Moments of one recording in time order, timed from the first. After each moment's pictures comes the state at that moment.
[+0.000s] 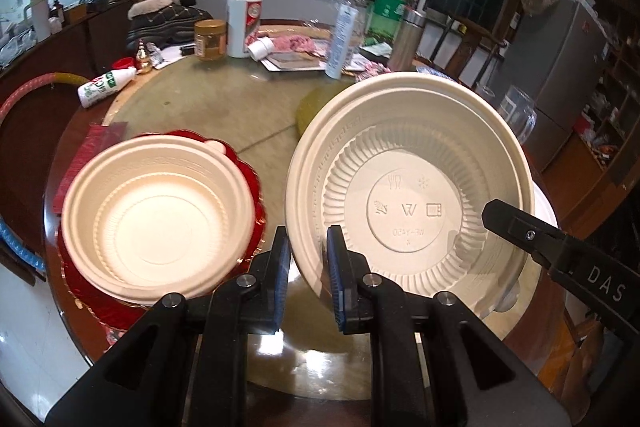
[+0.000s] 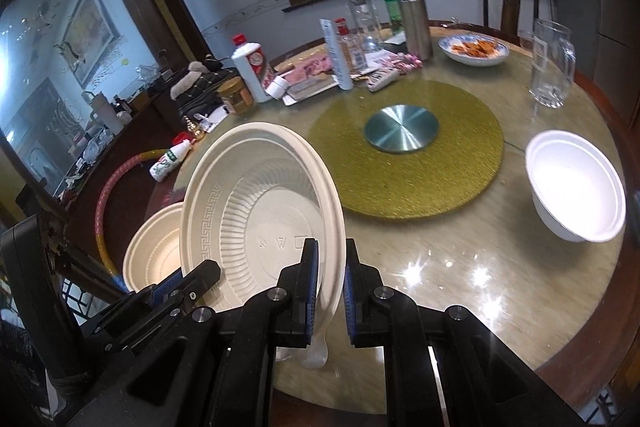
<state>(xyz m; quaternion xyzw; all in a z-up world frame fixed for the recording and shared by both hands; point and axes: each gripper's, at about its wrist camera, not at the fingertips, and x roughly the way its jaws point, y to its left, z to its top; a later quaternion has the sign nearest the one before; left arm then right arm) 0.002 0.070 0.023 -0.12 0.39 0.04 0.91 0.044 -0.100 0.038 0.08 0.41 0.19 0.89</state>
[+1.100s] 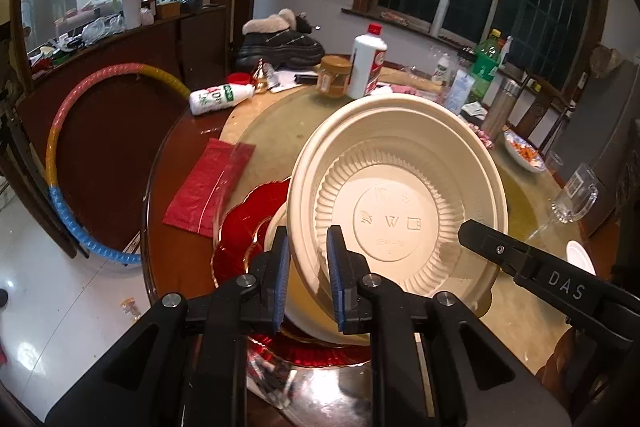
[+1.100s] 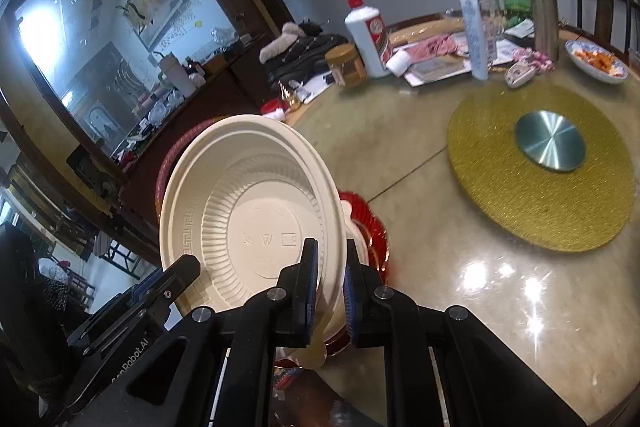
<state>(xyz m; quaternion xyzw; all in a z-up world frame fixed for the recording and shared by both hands) -0.030 0.186 0.038 -0.15 0.35 0.18 0.91 0.071 0.035 0.023 0.07 0.44 0.33 0.83</state>
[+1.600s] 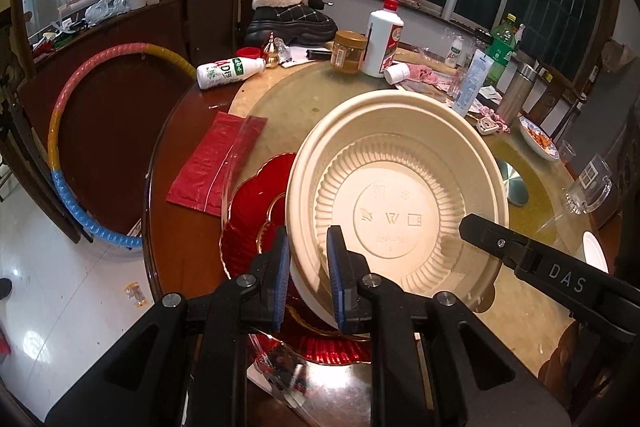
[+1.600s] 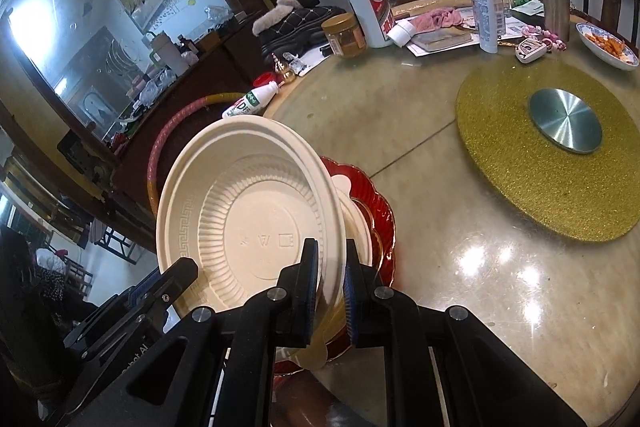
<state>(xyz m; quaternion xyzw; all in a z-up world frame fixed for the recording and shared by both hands) -0.029 0.198 0.015 -0.15 0.38 0.18 0.89 0.077 0.055 -0.001 0.05 0.47 0.32 0.82</state>
